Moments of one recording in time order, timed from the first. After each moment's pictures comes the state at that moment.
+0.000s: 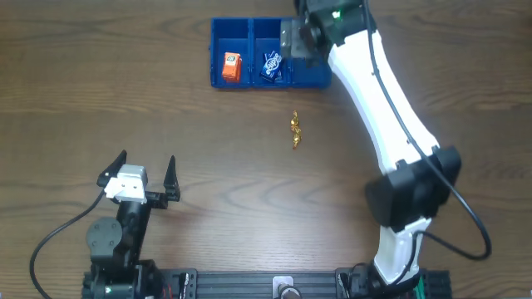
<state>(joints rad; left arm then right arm) 0.00 0.01 0.02 -0.11 0.14 0.02 0.41 2.01 2.10 -1.21 0.23 0.38</state>
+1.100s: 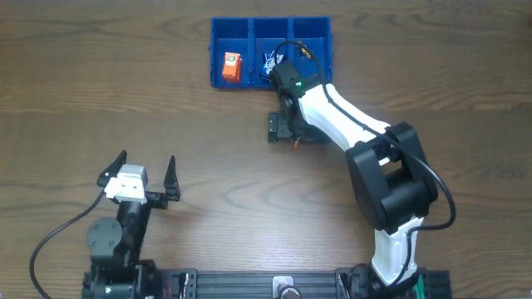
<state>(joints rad) 0.00 0.01 0.02 -0.11 0.14 0.02 0.48 2.04 1.42 -0.89 0.03 0.51</state>
